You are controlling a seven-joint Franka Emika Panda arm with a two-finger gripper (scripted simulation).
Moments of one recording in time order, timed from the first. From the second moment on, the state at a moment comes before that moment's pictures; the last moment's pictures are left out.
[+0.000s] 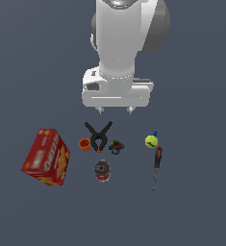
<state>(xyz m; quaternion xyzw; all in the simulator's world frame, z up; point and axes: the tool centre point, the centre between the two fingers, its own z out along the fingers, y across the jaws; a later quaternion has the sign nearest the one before) 0.000 0.010 0.291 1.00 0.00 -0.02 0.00</state>
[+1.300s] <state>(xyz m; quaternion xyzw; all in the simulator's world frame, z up) -0.003 0.001 0.258 1.00 0.01 -0.04 -0.02</state>
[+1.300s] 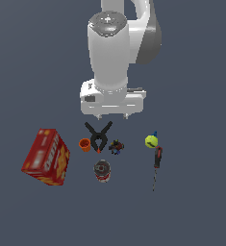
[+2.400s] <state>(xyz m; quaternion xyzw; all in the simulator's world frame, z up) 0.003 -0.116 0.114 0.99 0.14 0.00 -0.01</state>
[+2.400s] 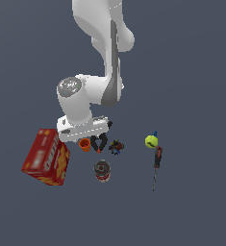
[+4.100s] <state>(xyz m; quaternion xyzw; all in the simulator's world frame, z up) -0.003 -0.139 0.040 0.99 0.16 0.00 0.00</state>
